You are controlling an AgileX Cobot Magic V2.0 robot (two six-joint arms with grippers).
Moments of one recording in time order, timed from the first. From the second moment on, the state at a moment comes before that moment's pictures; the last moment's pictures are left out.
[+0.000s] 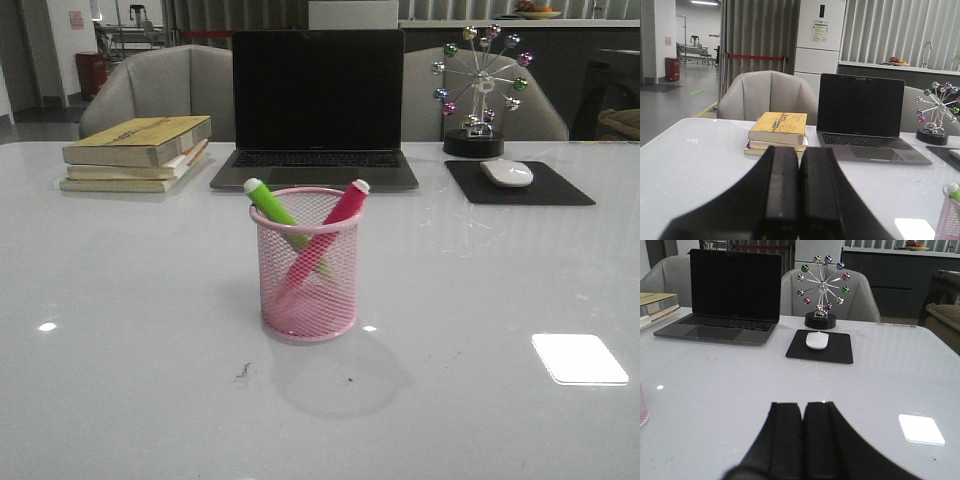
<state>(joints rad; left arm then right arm) -0.11 -0.01 0.00 0.04 -0.06 -0.14 0.04 -0.01 0.03 0.09 0.07 -0.08</state>
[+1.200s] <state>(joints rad) -0.11 -0.01 0.00 0.04 -0.06 -0.14 0.02 -0.01 0.03 0.00 0.03 0.01</state>
